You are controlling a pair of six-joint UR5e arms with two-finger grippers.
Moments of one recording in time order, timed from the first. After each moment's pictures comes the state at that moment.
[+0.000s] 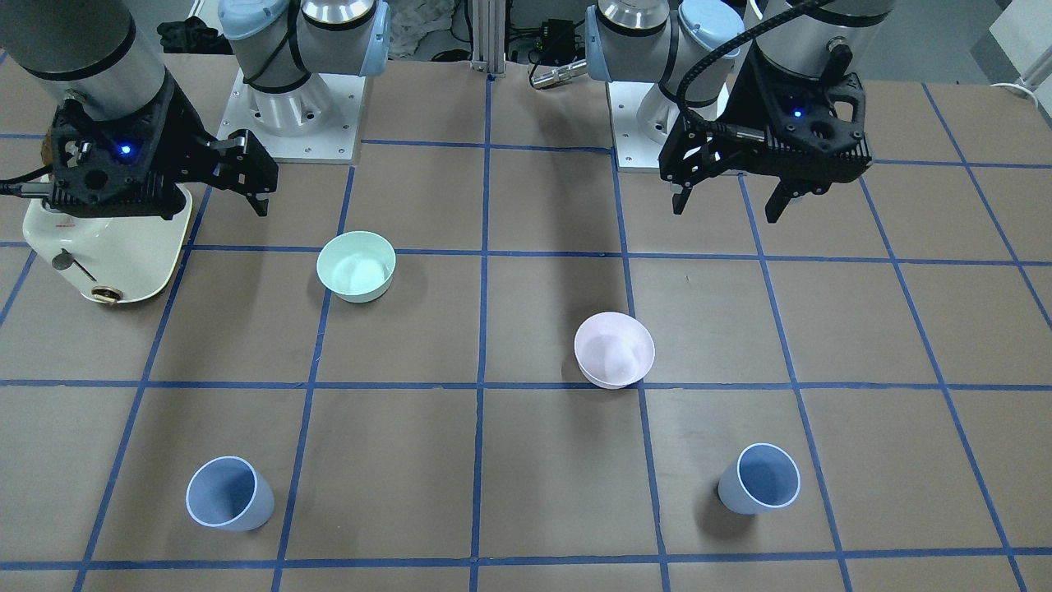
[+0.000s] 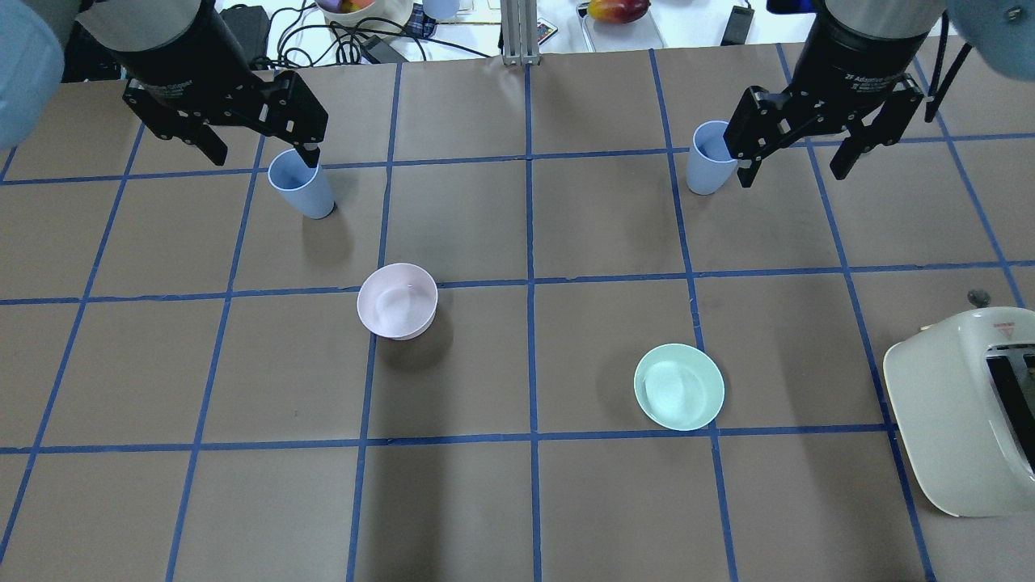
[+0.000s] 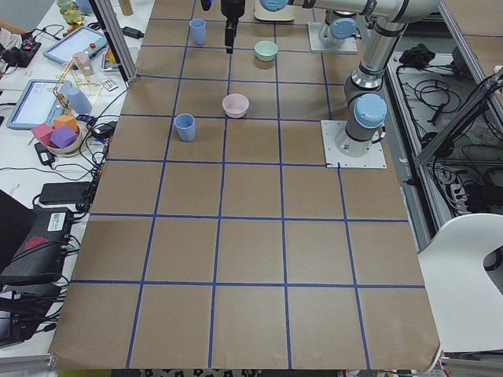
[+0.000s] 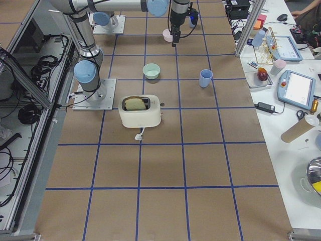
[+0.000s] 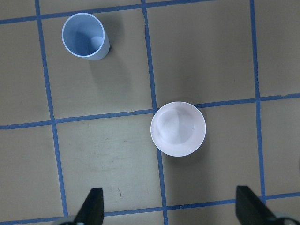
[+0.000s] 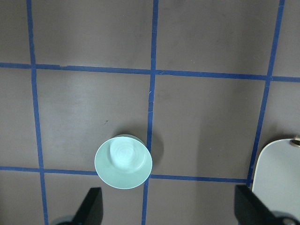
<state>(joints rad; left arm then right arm) -1.58 -1.59 -1.47 -1.58 1.57 0.08 1.52 -1.51 1.47 -1.43 -1.56 -0.11</state>
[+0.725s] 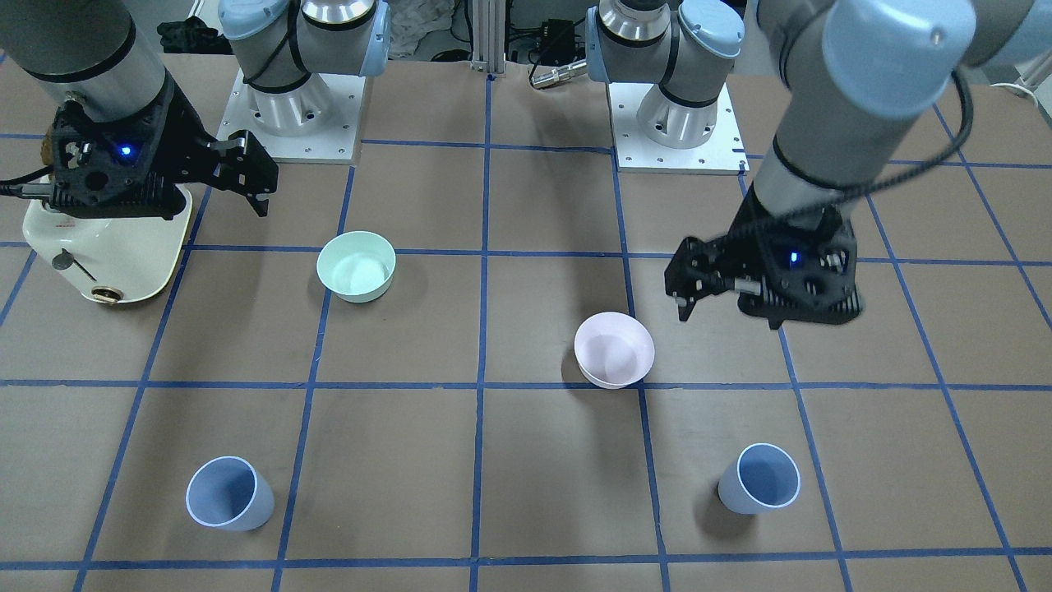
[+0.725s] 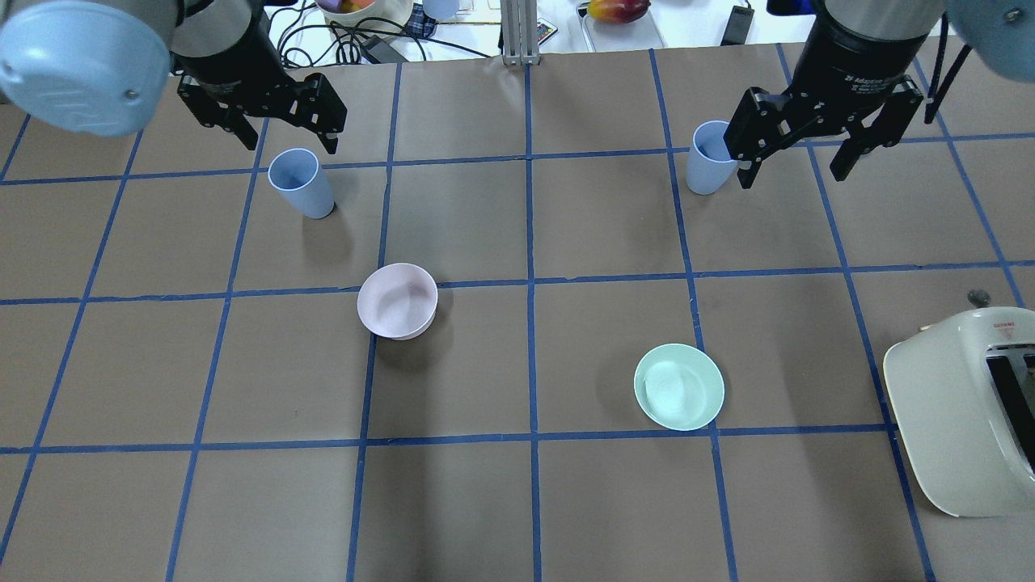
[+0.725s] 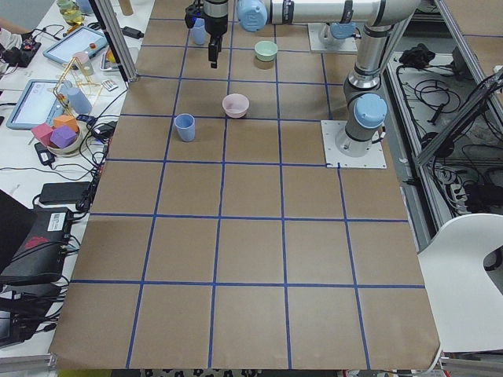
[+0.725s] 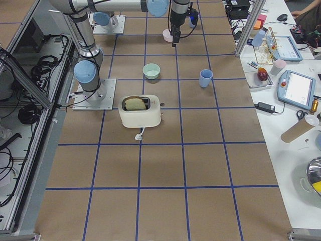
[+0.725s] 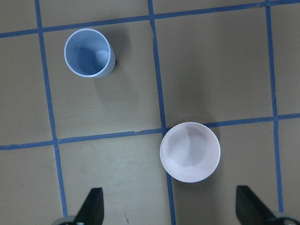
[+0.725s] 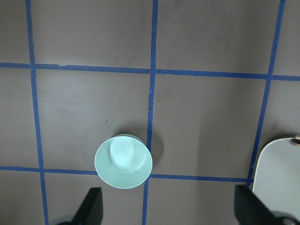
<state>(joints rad) -1.55 -1.81 -1.48 -1.33 1.59 0.14 1.52 -1.51 1.48 -1.43 -1.56 -0.11</state>
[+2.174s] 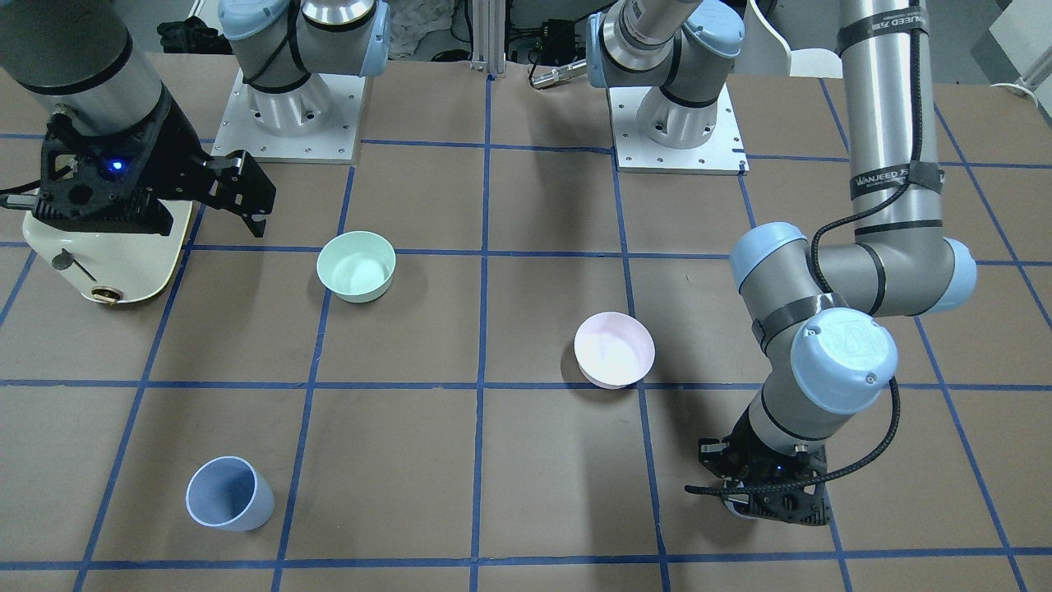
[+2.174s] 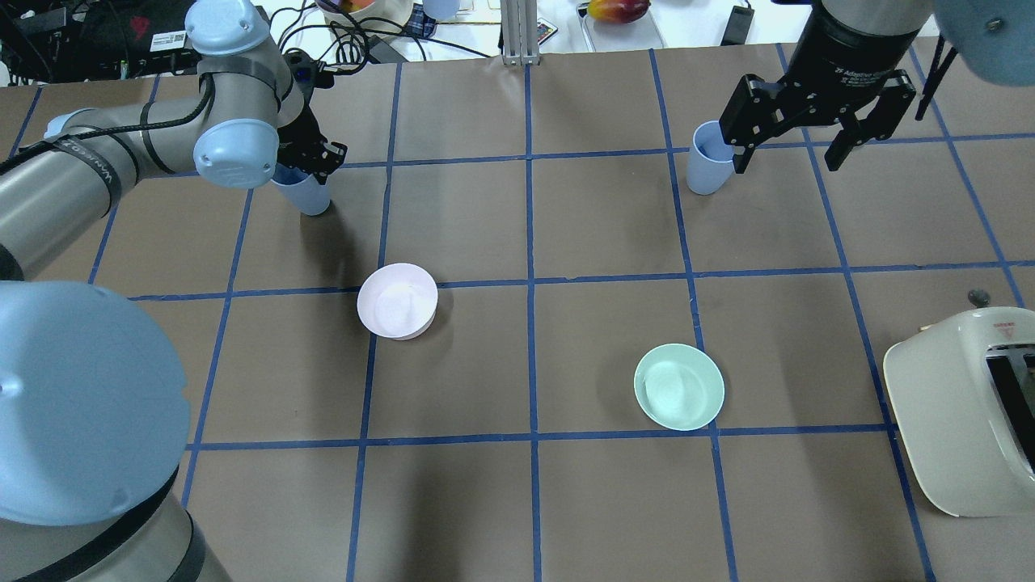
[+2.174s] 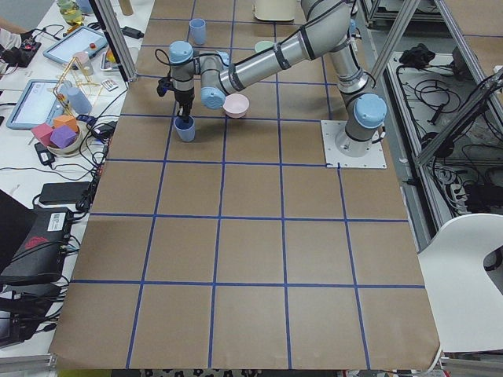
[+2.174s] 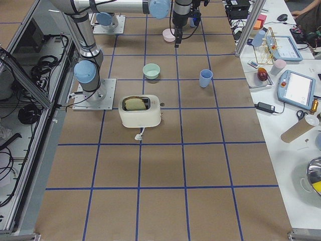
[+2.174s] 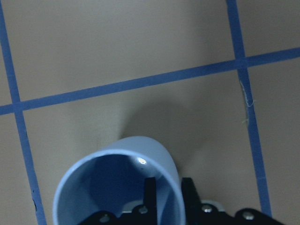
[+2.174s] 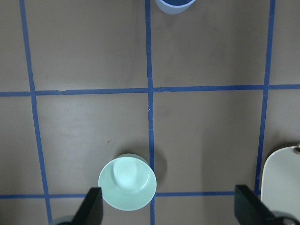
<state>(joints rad) -1.49 -2.13 -1.50 -0.94 1.62 0.27 1.52 -1.49 1.48 -1.53 -1.56 -0.03</state>
